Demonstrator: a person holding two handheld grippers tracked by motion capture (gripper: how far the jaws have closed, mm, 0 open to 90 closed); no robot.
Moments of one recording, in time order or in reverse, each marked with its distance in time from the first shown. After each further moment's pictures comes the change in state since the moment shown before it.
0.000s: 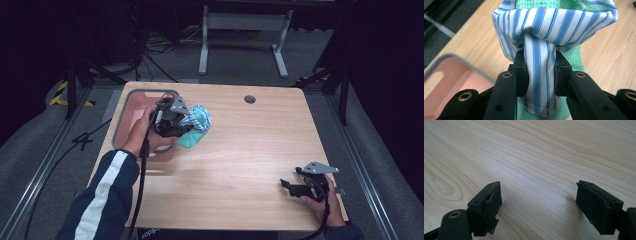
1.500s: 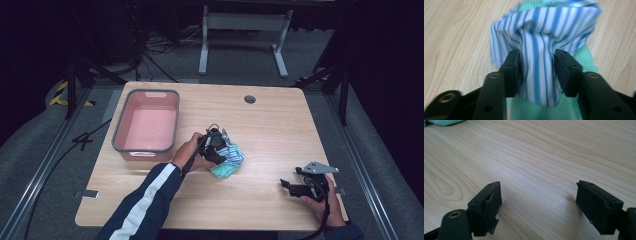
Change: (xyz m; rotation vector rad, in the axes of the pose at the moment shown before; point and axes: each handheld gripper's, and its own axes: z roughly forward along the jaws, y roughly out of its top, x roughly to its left) left arm -0.058 0.007 0.141 0.162 -0.167 0.060; right arm 0.000 0.000 0.000 0.000 0.000 0.000
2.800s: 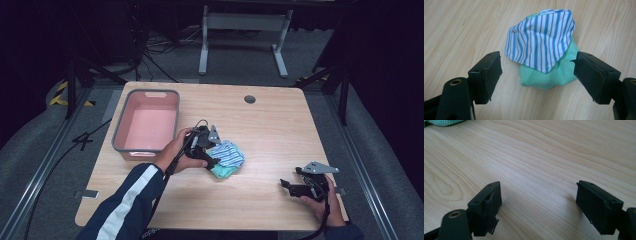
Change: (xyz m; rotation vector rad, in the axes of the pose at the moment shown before) left arm -0.015 -0.018 -0.064 -0.076 0.098 0.055; right arm 0.000 0.000 0.000 0.000 0.000 0.000
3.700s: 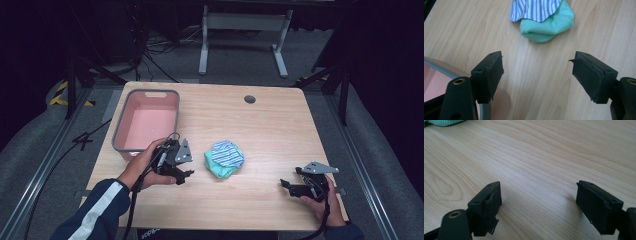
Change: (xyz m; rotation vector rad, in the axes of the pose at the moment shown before) left arm -0.021 -0.066 -0.059 0.010 0.075 0.078; right arm 0.000 0.000 0.000 0.000 0.000 0.000
